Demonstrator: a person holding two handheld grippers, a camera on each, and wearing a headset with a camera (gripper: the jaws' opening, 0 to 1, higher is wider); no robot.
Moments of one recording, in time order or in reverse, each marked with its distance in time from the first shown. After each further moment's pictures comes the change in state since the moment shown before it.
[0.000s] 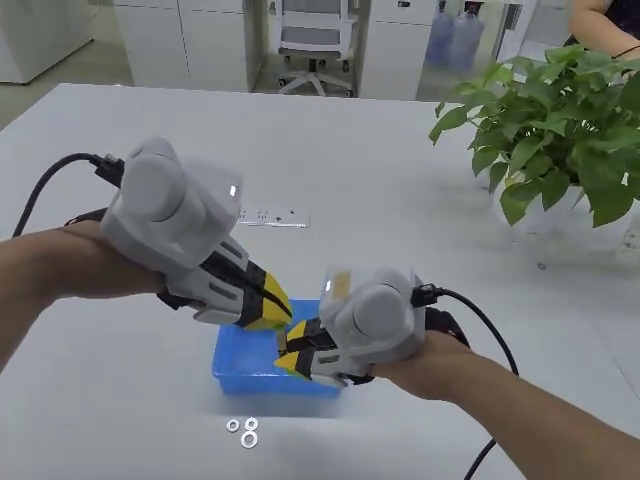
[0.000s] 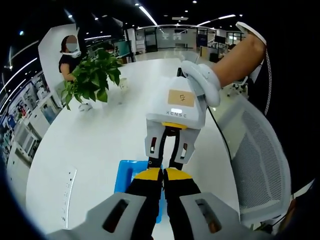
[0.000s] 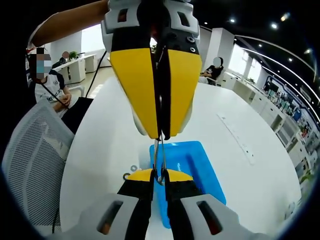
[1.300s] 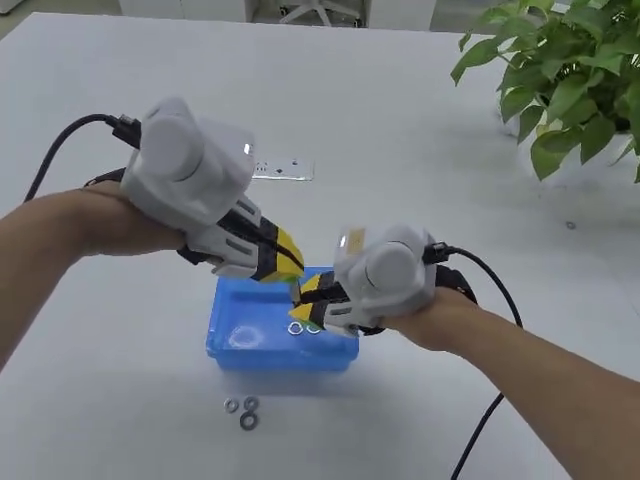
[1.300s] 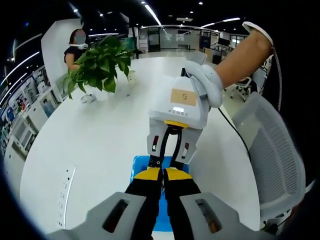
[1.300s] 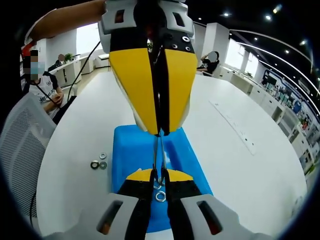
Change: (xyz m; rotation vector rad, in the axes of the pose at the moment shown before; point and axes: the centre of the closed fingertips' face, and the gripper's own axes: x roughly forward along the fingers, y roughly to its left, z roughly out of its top) left arm 0.042 0.058 -0.035 -0.043 -0.005 -0.008; right arm 0.037 -0.051 -0.045 0.044 0.014 -0.002
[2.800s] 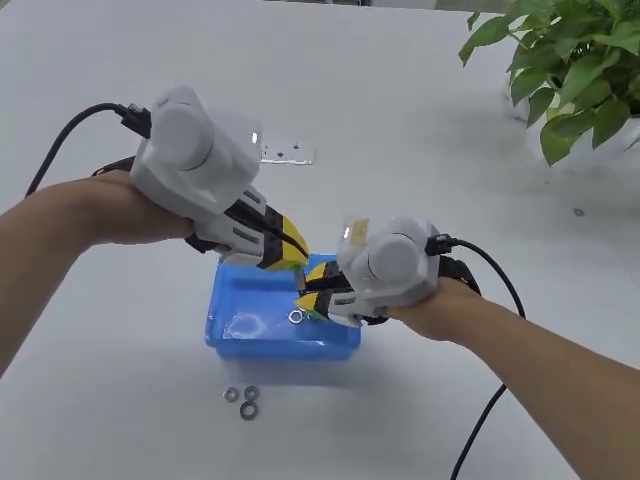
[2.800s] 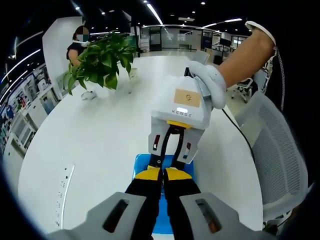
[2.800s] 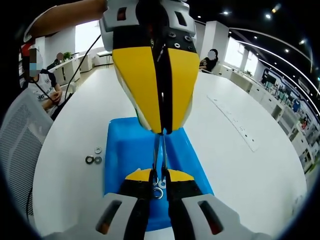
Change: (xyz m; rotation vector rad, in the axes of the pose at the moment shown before) left arm 0.006 0.004 -0.002 -0.014 0.001 0.001; right arm 0.002 -0.004 -0.008 0.001 0.018 -0.006
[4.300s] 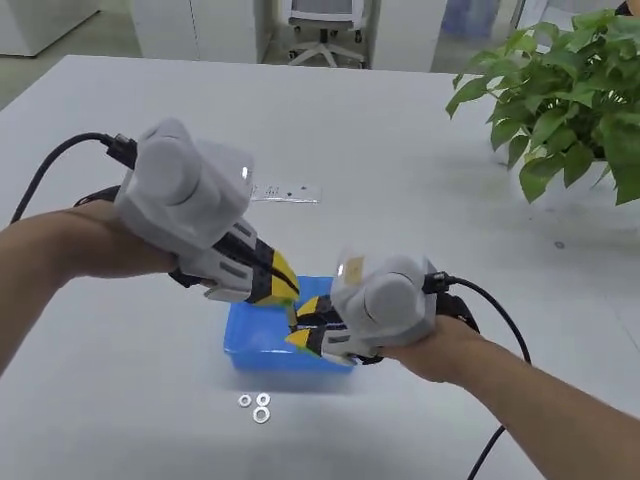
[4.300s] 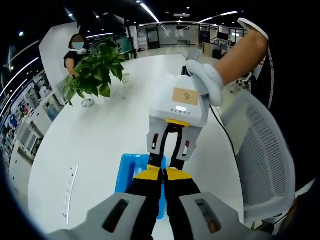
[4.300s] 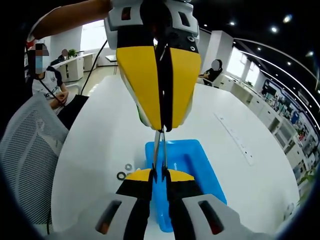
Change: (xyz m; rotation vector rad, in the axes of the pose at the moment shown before) left arm -0.045 -0.066 0.018 0.059 0.036 0.036; right arm -0.029 0.060 0.042 -0.069 -0.043 -0.020
